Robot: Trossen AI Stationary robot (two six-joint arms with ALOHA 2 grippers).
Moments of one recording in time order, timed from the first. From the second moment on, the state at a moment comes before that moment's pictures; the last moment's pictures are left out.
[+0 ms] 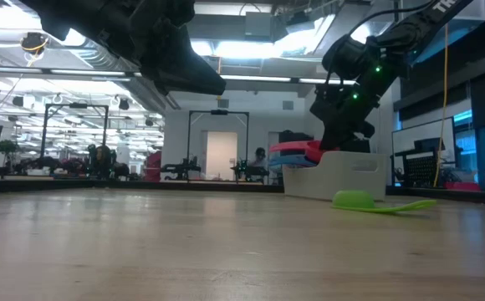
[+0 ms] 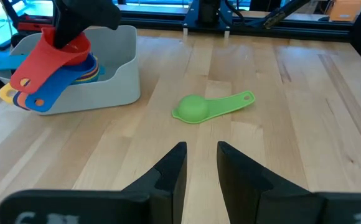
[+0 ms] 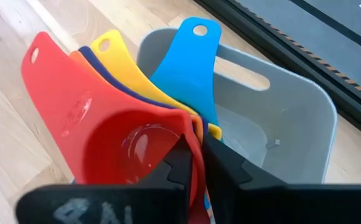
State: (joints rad) left arm -0.21 1.41 0.66 0.35 -0.37 -0.17; right arm -0.50 1.43 0.77 -0.18 0.18 0.20
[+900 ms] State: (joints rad) left arm -0.21 1.41 0.66 0.35 -0.36 -0.17; right arm -0.50 1.47 0.77 -0.18 0.18 0.20
